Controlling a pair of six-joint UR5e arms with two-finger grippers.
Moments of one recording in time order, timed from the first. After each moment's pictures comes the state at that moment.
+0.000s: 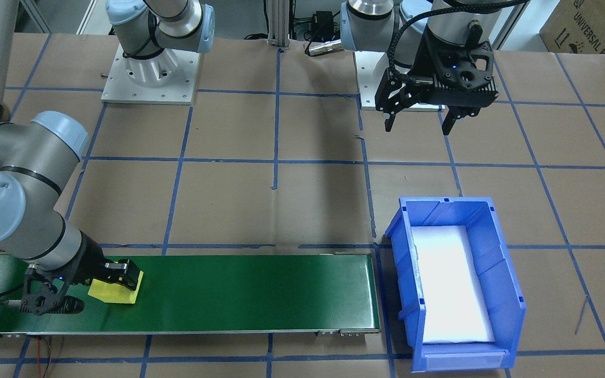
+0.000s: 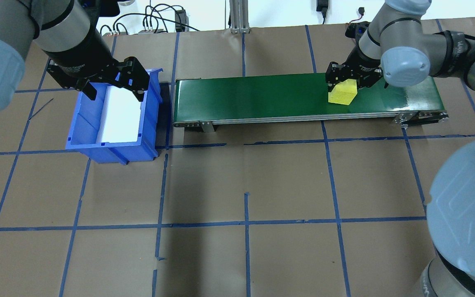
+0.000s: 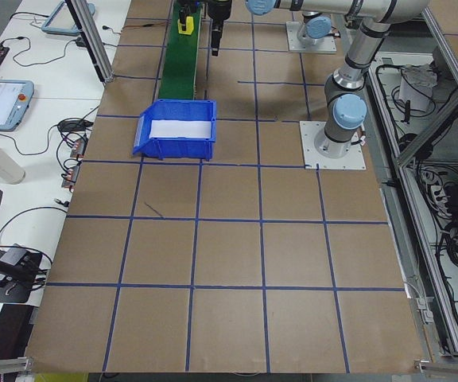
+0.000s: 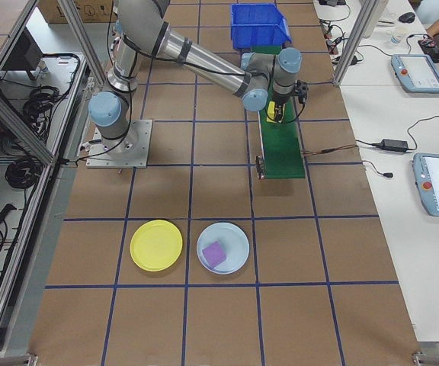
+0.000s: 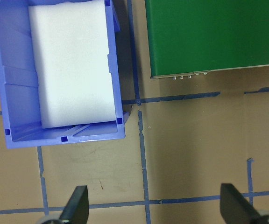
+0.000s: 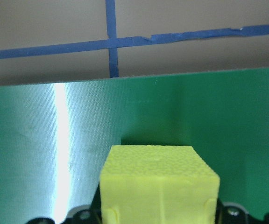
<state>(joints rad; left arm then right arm) -1.61 -1.54 -1.57 -1.52 1.60 0.03 1.43 -1.11 1.57 -2.10 -1.46 -0.14</state>
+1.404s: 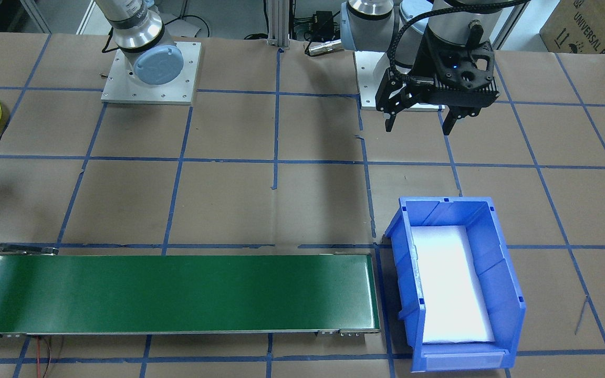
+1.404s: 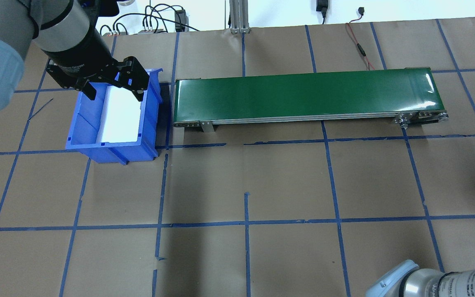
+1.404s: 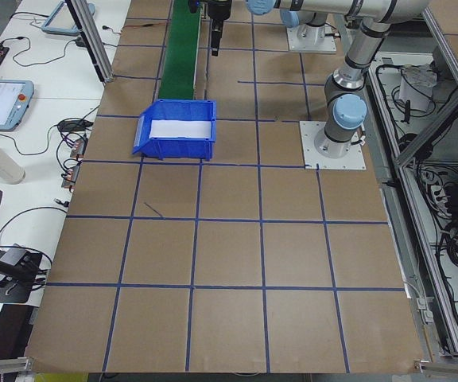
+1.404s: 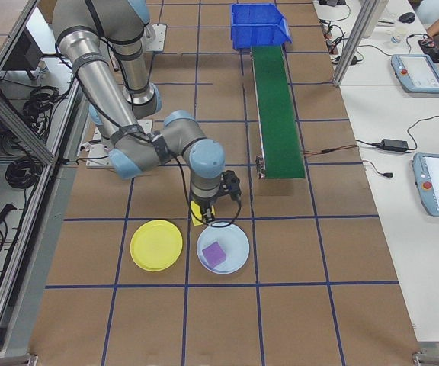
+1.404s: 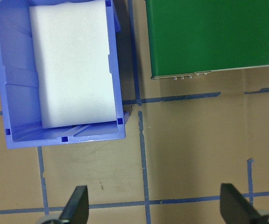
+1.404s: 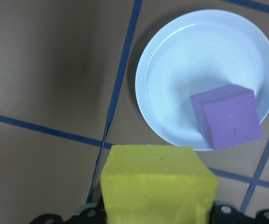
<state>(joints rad) -1.61 -1.54 -1.57 -1.52 1.60 0.03 0.47 -1.38 1.75 -1.89 -1.61 -1.34</state>
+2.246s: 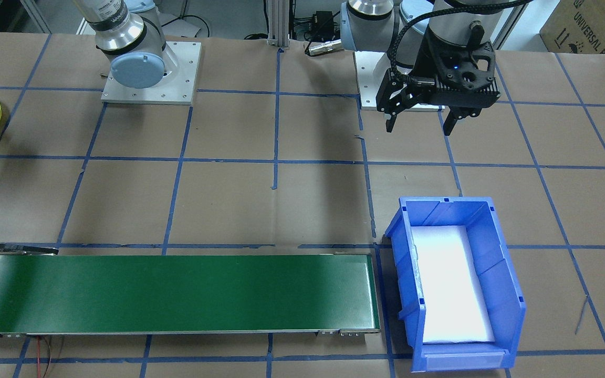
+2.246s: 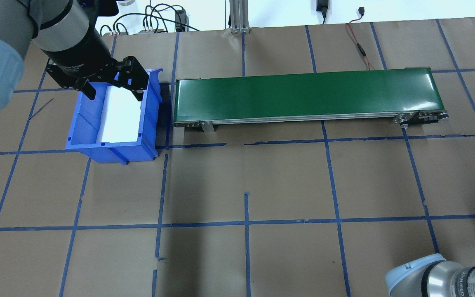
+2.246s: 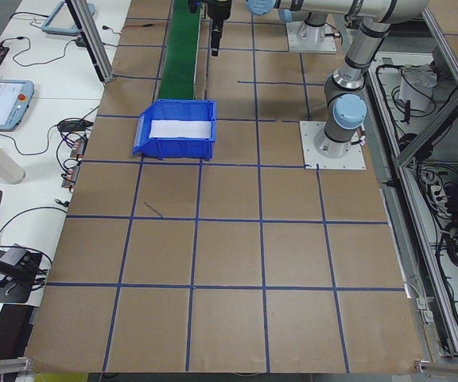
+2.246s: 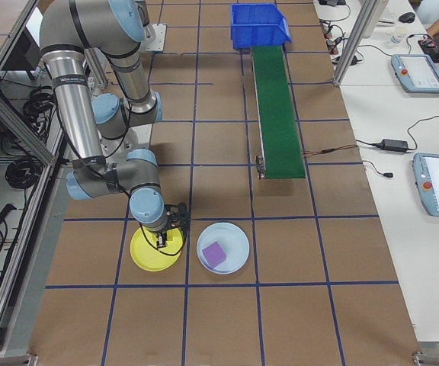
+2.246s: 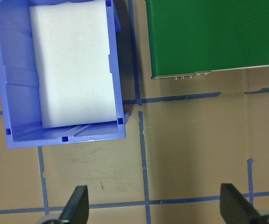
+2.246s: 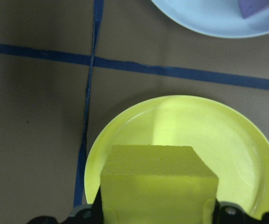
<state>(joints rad) -1.61 -1.54 -1.57 -1.52 1.60 0.03 0.22 -1.35 1.96 -2.04 -1.57 -1.50</state>
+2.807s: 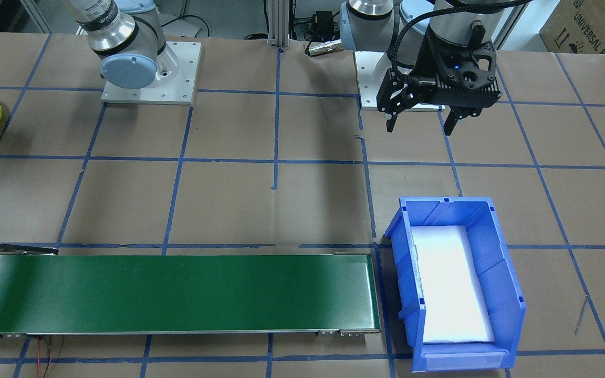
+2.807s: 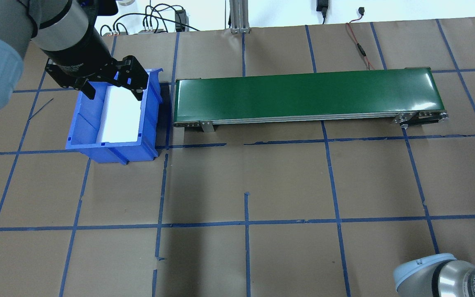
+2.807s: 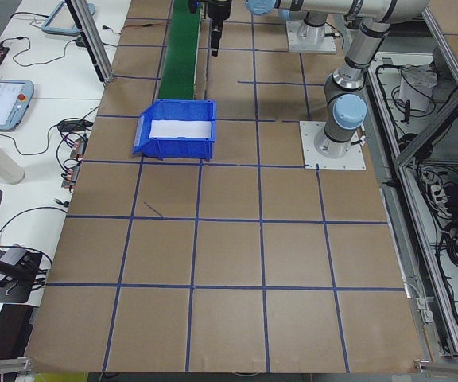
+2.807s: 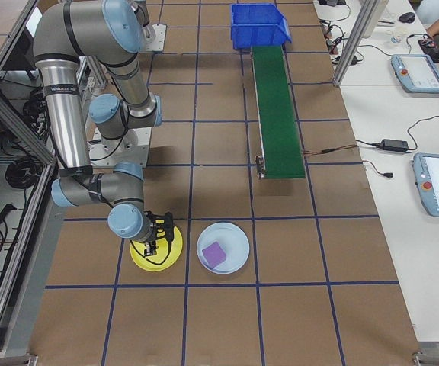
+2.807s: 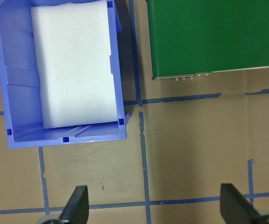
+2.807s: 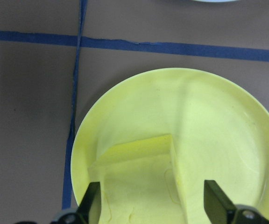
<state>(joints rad) -1.61 -1.54 -1.57 -1.52 1.59 0.03 0.13 -1.32 1.96 -2.04 -1.49 -1.56</state>
